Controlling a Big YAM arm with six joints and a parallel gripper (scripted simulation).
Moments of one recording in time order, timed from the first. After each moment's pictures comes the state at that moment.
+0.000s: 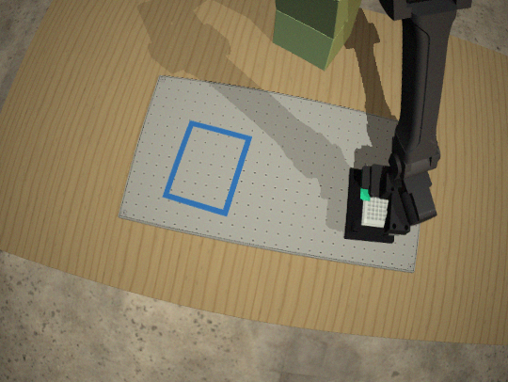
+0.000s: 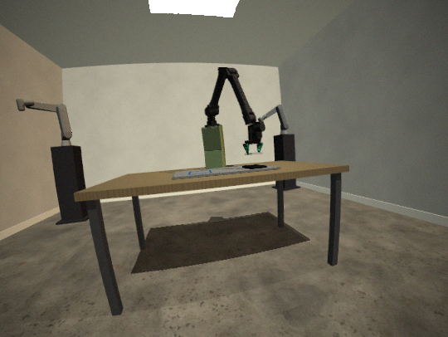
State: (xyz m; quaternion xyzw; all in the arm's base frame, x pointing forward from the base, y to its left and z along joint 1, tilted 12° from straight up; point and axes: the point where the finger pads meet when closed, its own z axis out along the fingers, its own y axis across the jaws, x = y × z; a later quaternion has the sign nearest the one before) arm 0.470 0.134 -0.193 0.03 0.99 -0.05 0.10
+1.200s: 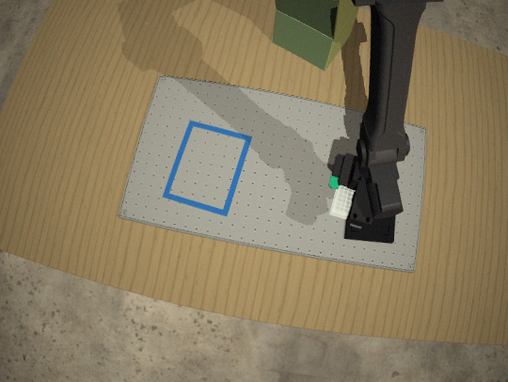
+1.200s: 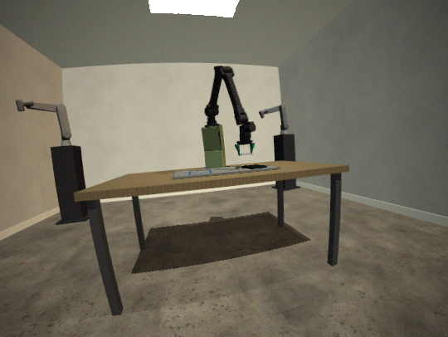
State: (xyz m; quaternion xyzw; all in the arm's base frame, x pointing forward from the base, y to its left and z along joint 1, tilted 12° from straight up) arm 0.459 0.074 -0.188 0.12 0.99 -0.04 0.10
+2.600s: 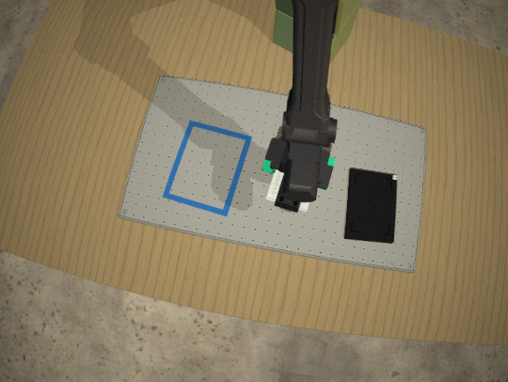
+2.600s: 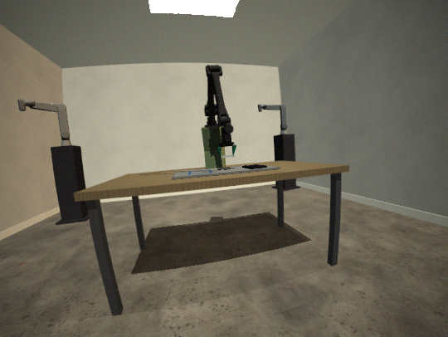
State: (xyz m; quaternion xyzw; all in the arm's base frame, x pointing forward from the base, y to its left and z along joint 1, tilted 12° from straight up) arm 0.434 -0.055 -0.184 0.13 0.99 -0.04 0.10
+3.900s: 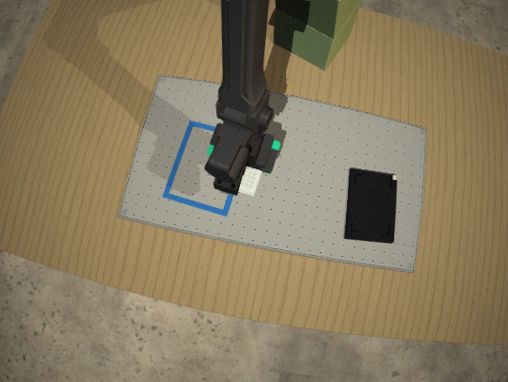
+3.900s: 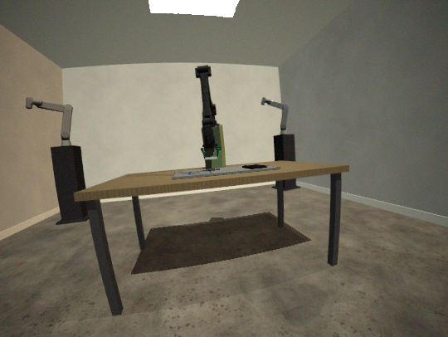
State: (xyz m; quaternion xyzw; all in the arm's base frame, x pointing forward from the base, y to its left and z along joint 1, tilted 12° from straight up) arm 0.407 -0.162 -0.182 0.12 0.99 -0.04 0.10
